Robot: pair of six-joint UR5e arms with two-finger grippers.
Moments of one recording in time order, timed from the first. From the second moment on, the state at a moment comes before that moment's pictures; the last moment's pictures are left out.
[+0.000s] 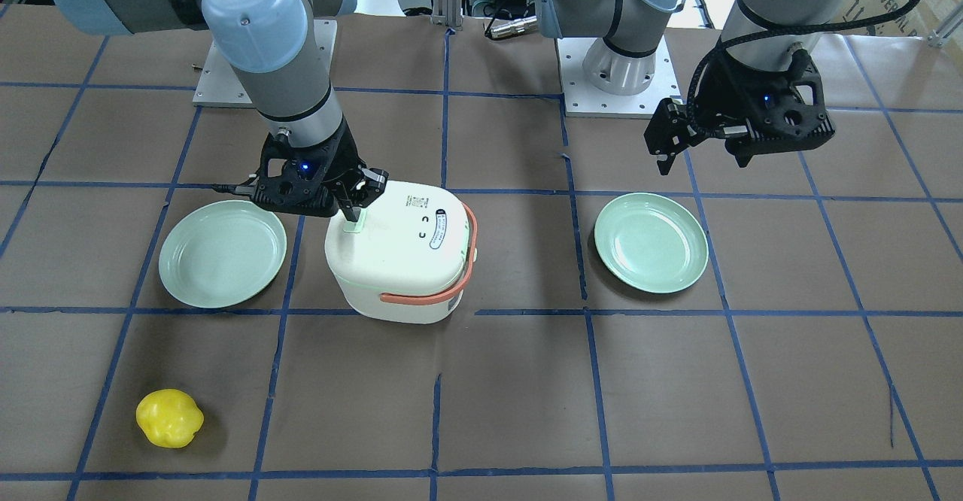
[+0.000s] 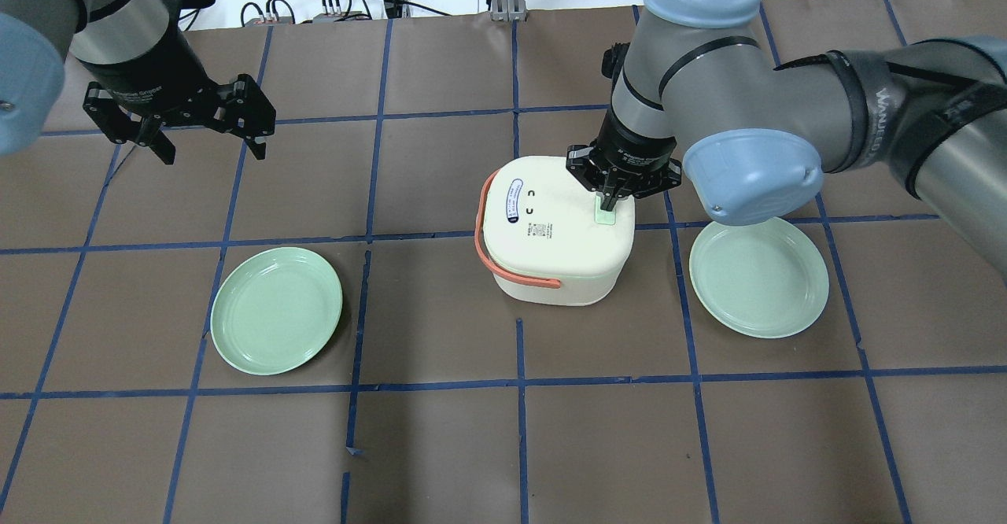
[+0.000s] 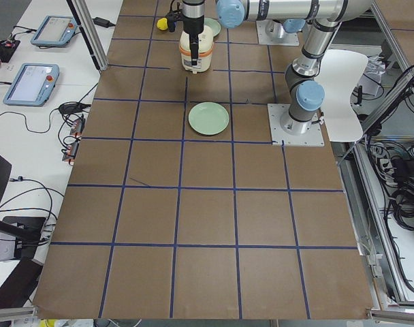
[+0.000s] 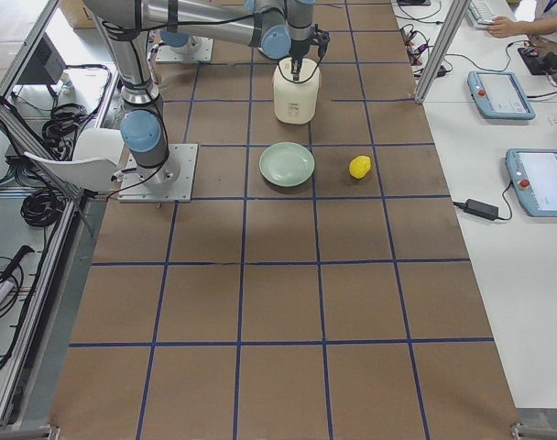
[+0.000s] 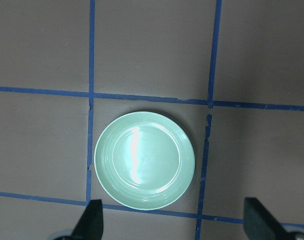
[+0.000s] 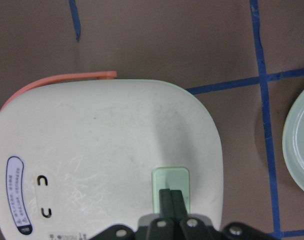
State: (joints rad) left arm -1.50 -1.56 -1.59 -1.54 1.67 0.00; right arm 1.76 -1.45 1.76 -1.91 -1.46 0.35
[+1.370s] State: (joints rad) left arm -1.50 -1.56 -1.59 -1.54 1.67 0.00; right arm 1.76 -1.44 1.78 -1.93 -1.45 0.35
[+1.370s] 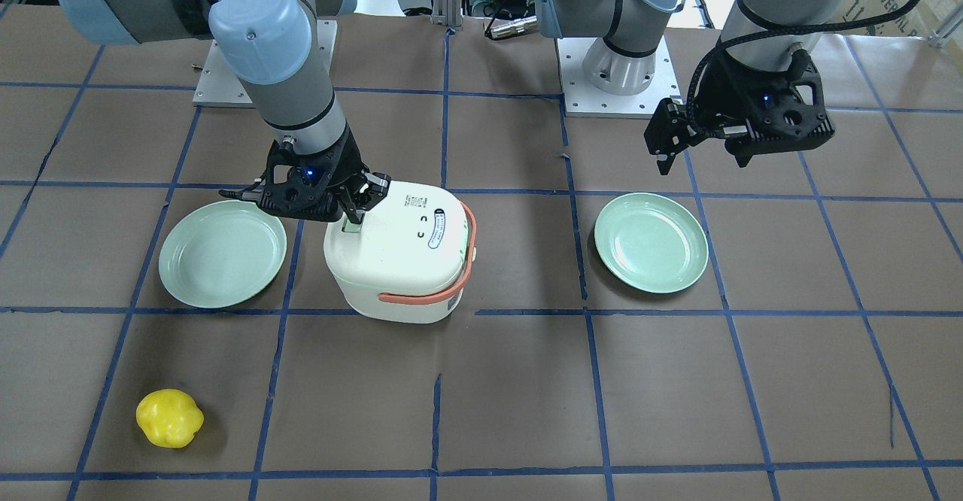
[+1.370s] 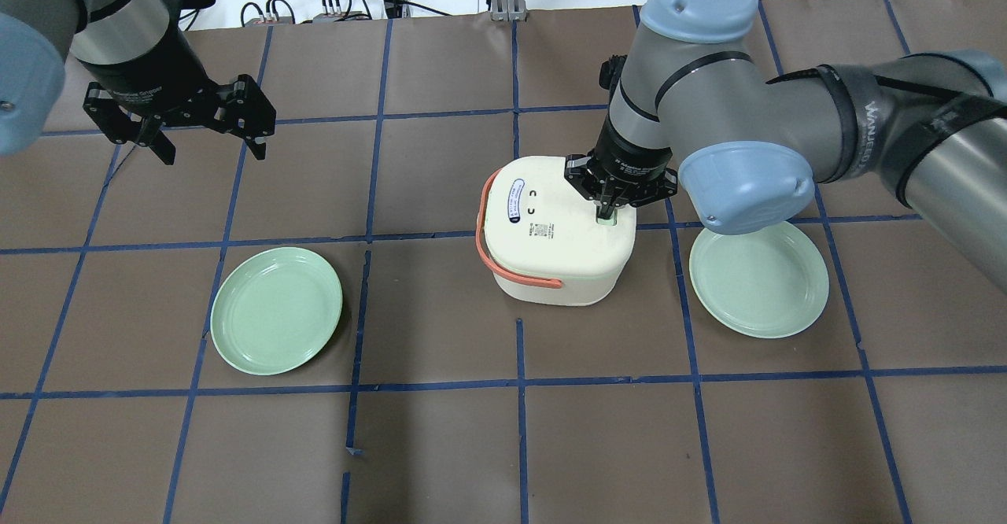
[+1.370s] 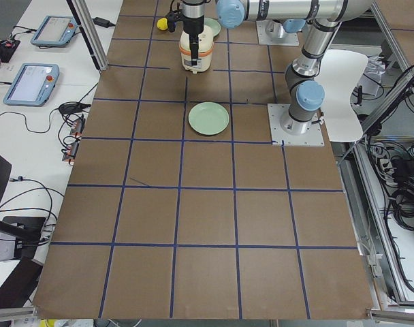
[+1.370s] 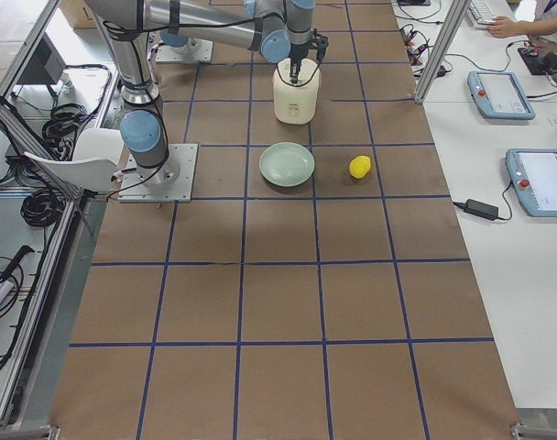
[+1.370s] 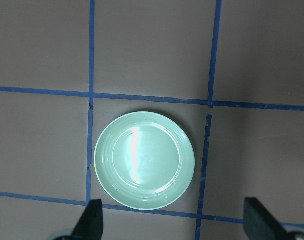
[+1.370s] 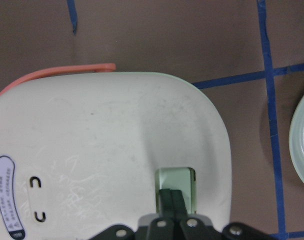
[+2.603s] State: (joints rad) left arm -1.50 -1.56 -1.59 -1.54 1.67 0.00; right arm 1.60 -1.47 1.49 -1.58 -1.47 0.17
